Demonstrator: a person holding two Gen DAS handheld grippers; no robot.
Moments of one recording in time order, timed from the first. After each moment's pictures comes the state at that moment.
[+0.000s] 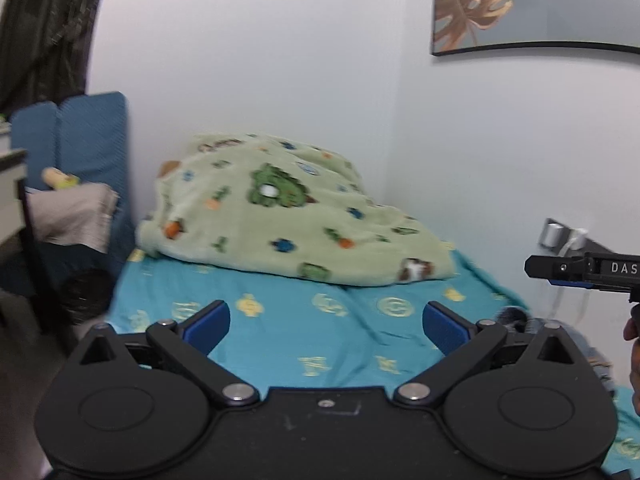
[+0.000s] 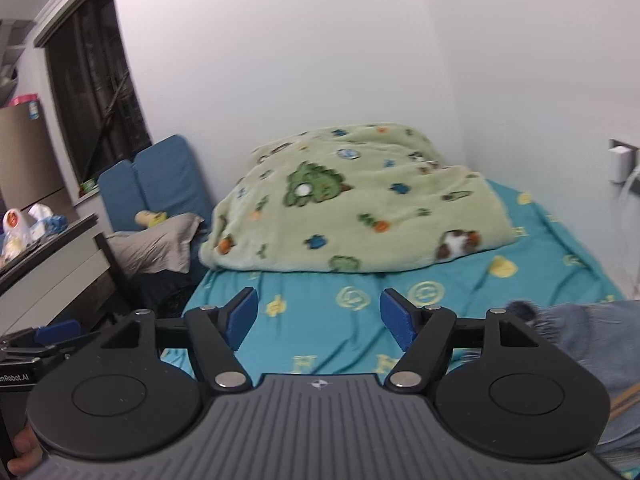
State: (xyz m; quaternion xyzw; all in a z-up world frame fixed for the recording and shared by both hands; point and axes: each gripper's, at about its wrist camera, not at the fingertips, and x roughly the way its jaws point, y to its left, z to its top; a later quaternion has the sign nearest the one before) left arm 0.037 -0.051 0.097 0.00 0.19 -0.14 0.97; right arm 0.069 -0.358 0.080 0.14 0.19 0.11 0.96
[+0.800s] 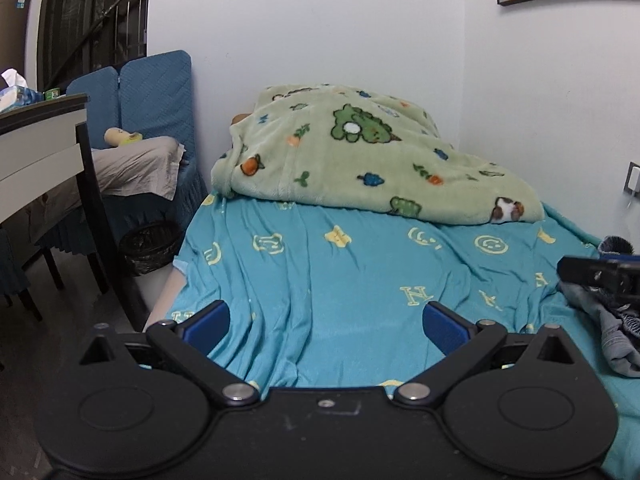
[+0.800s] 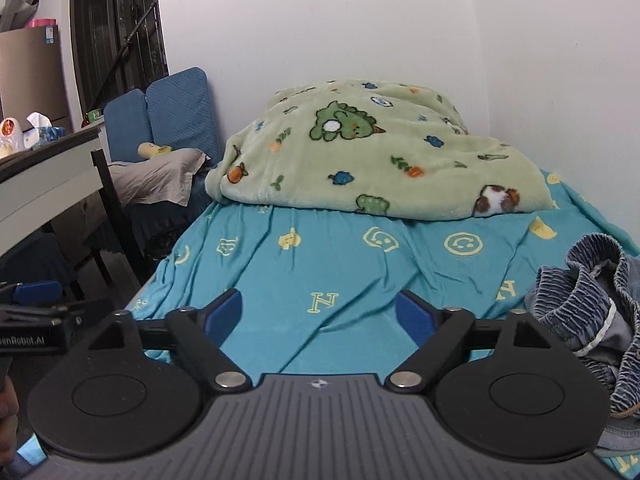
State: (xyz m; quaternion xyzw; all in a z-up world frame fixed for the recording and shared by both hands) left arm 0.057 -0.014 -0.004 0.02 0.24 -0.05 0.97; right arm 0.074 -0.268 -0.008 0.06 0.22 0.11 0.97
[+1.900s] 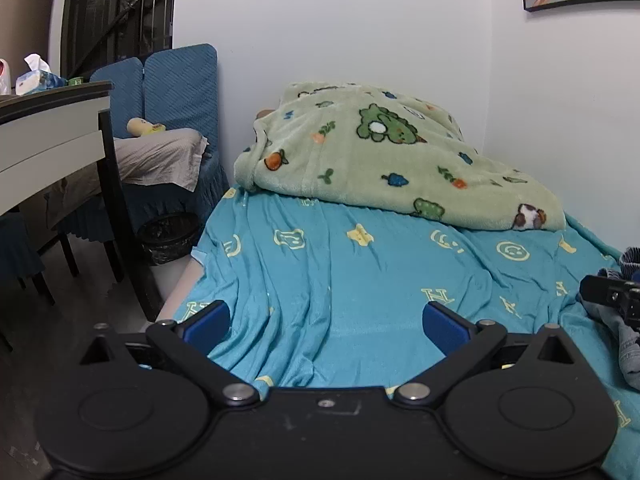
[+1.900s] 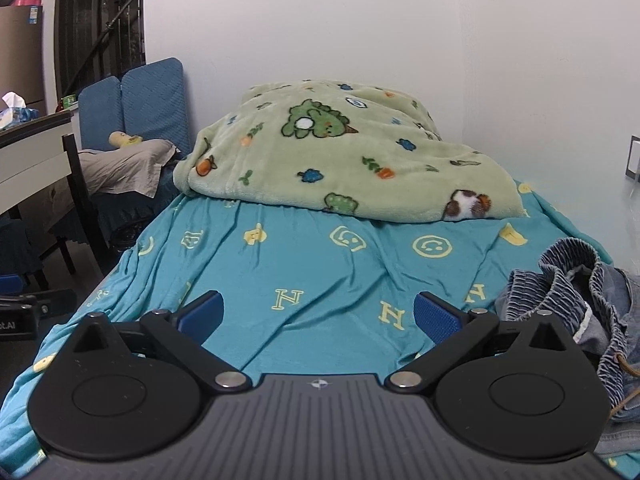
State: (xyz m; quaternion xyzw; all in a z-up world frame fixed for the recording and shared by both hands) left arm 0.062 -0.008 -0.010 0.01 0.24 -0.01 0.97; right arm 0.078 -0.263 -0.022 0.03 0.22 0.06 0.97
